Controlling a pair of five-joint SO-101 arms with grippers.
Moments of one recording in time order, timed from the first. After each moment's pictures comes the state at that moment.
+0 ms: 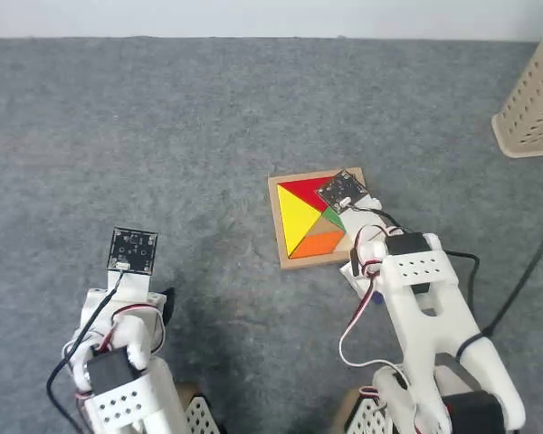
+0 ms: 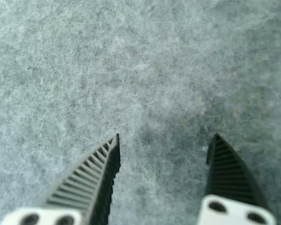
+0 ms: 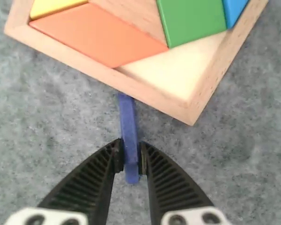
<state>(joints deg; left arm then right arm) -28.1 -103.4 97.1 73.3 -22.1 -13.1 -25.6 56.1 54.6 27.1</state>
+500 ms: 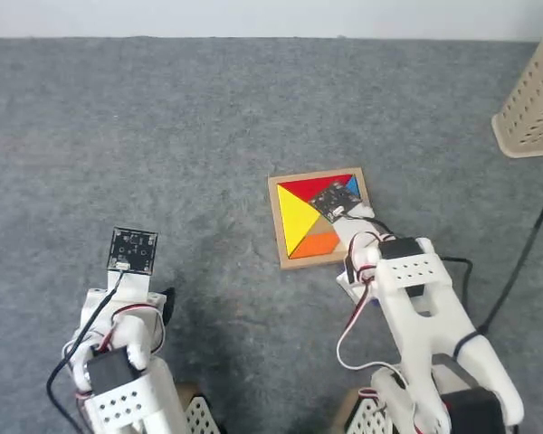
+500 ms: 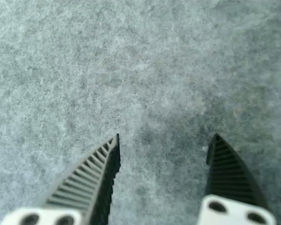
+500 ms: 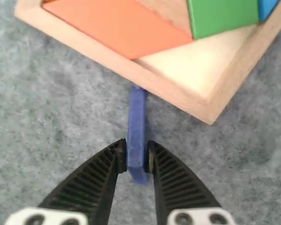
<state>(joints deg) -28.1 -103.4 97.1 73.3 -22.1 -15.0 -25.3 58.5 53.9 27.1</state>
